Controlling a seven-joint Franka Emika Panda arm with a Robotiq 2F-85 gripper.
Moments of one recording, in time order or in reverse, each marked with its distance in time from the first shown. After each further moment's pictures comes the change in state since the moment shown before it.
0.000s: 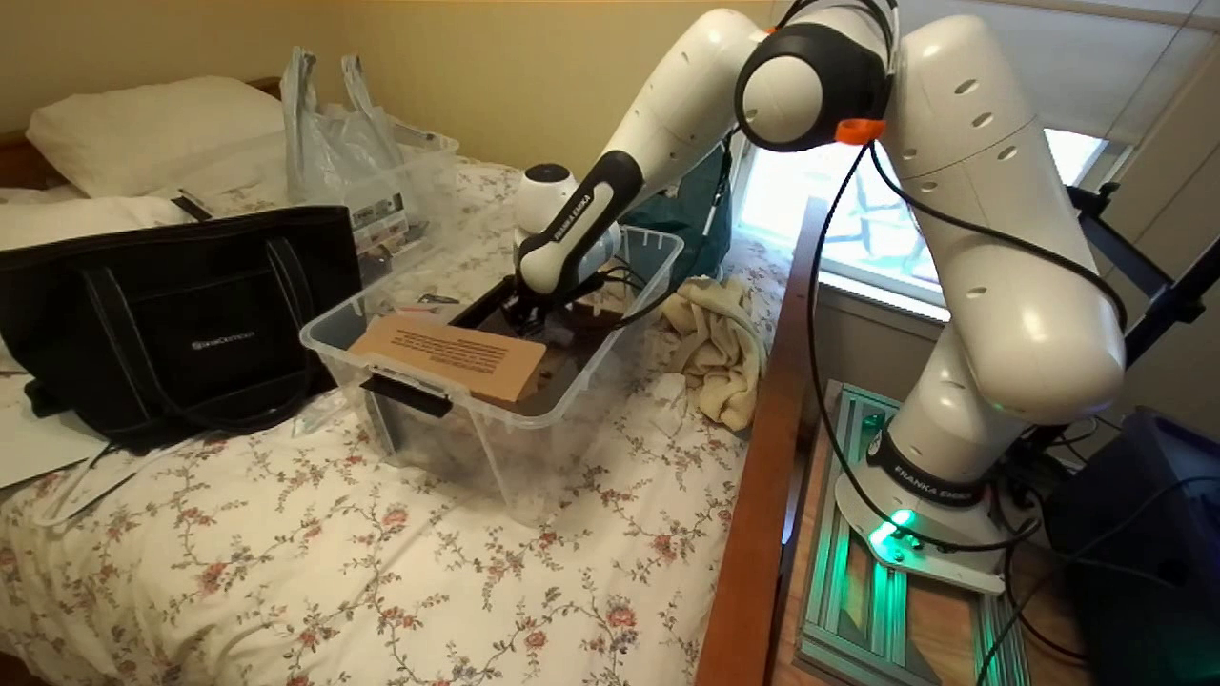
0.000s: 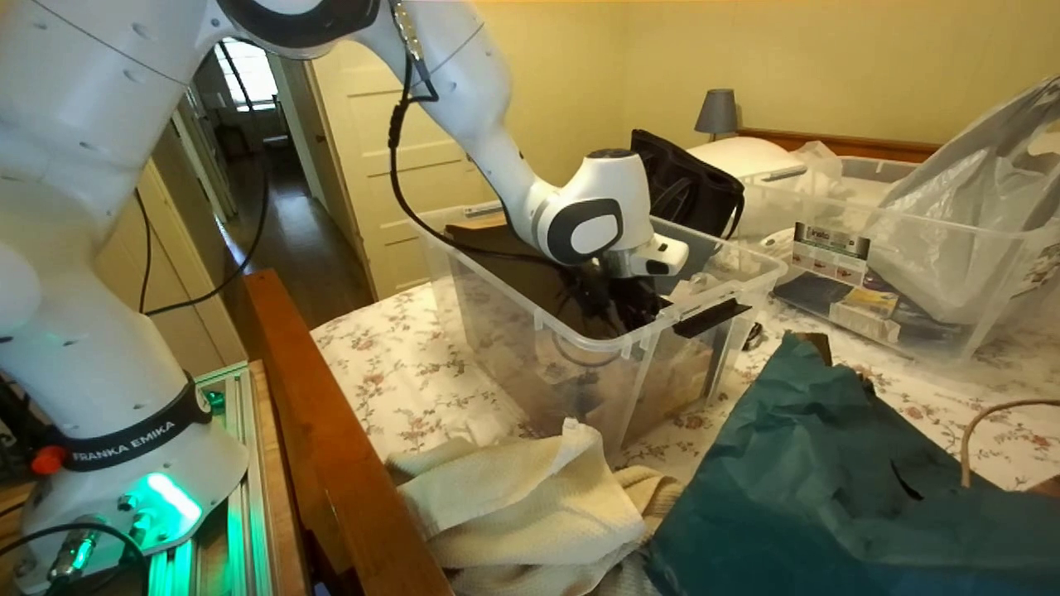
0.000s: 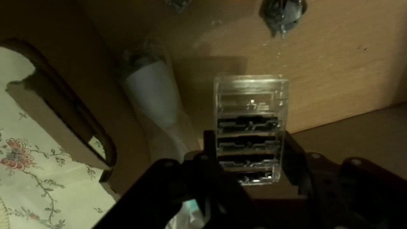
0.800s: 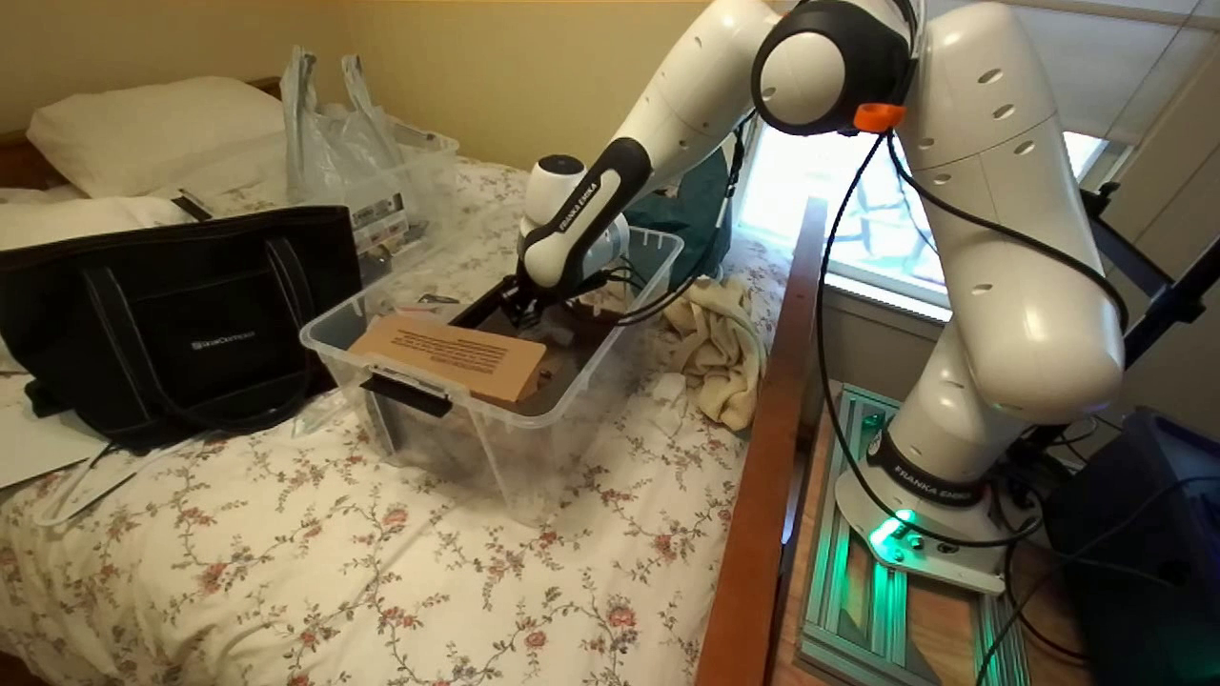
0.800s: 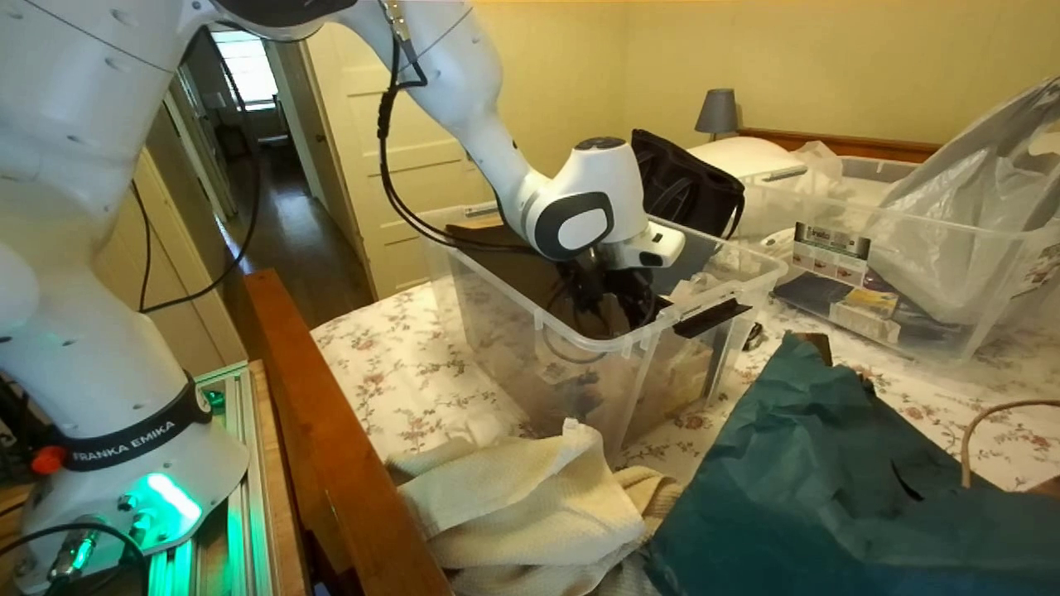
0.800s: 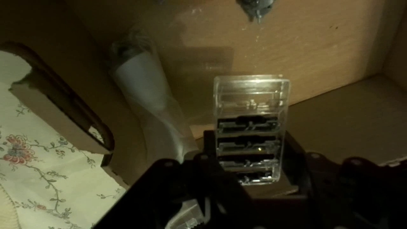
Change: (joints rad) arm -0.009 -0.055 0.017 -0.068 0.059 0.085 0.000
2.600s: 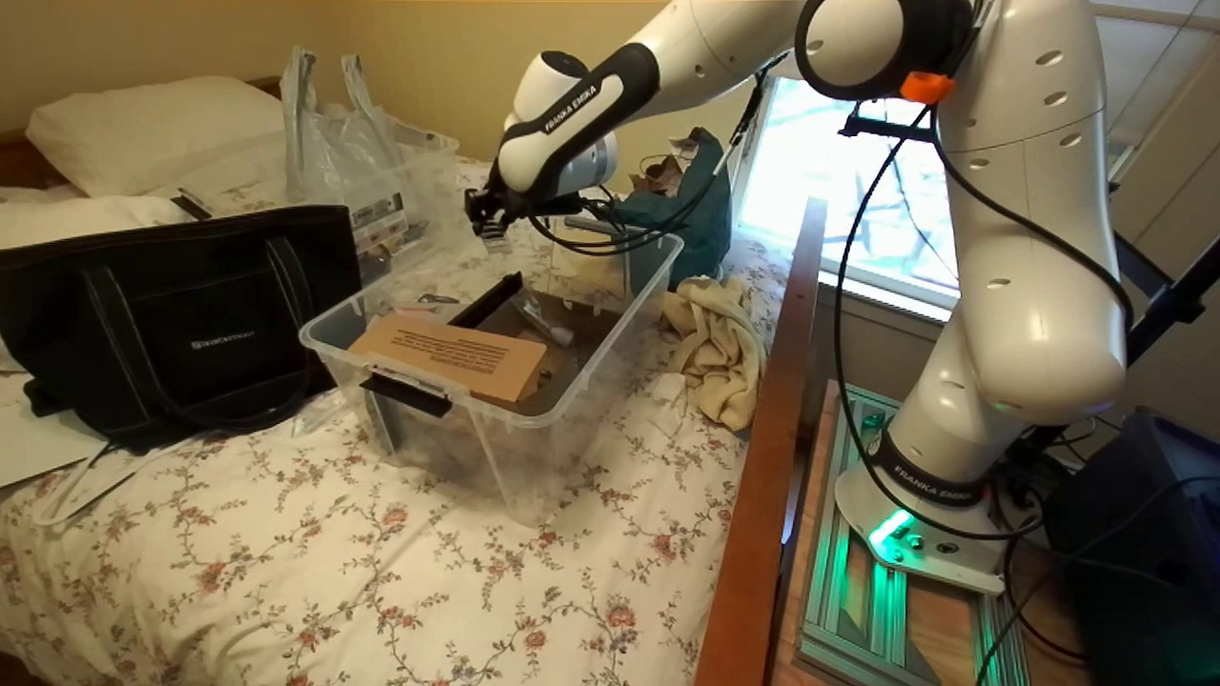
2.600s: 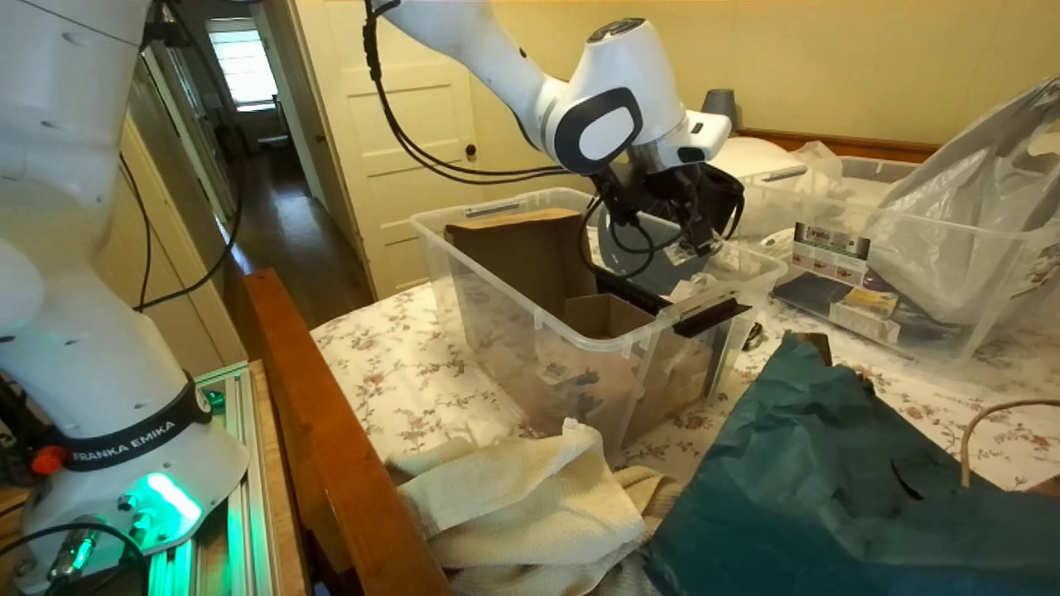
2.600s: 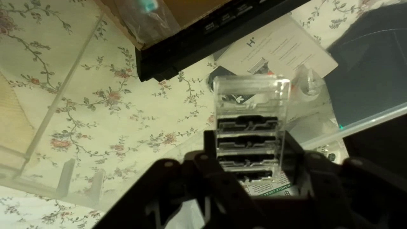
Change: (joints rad) arm 0.022 -0.141 -0.036 0.119 0.116 -0.008 -0.006
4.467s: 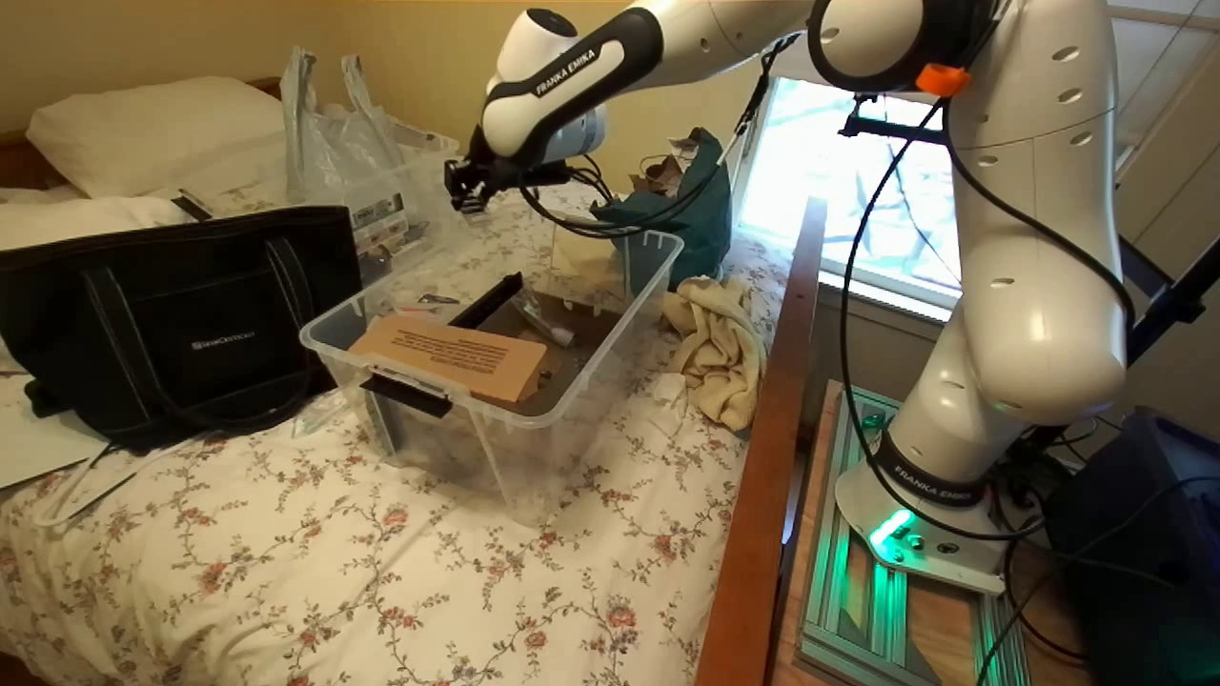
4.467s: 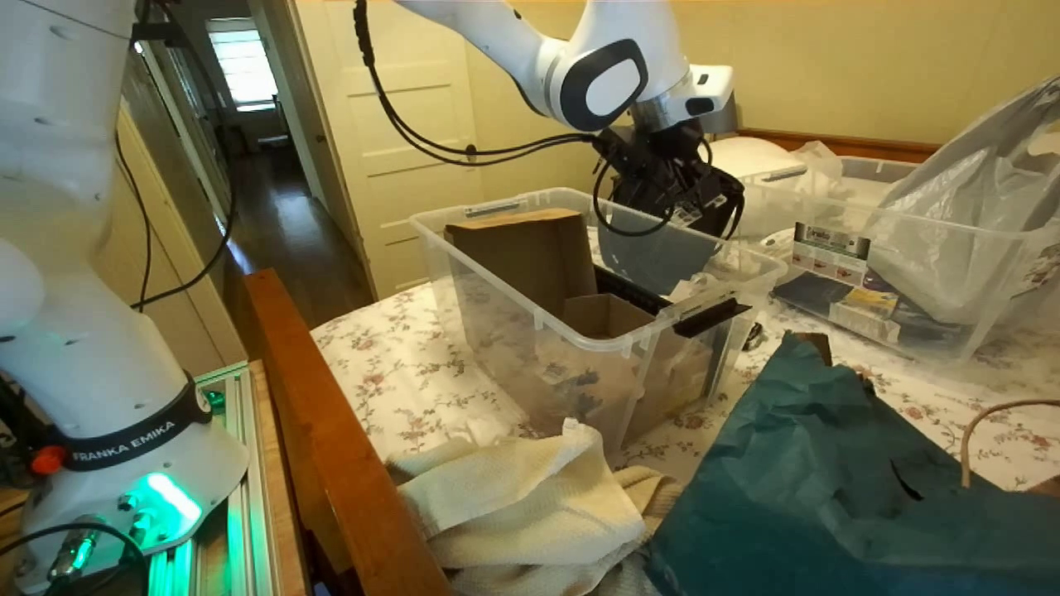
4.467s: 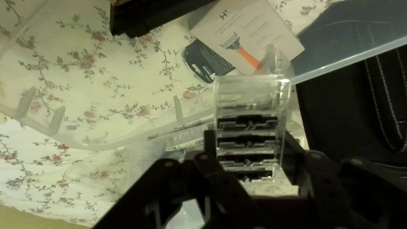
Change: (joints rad) arm 0.002 -0.032 0.024 0.085 -0.022 -0.083 -0.070
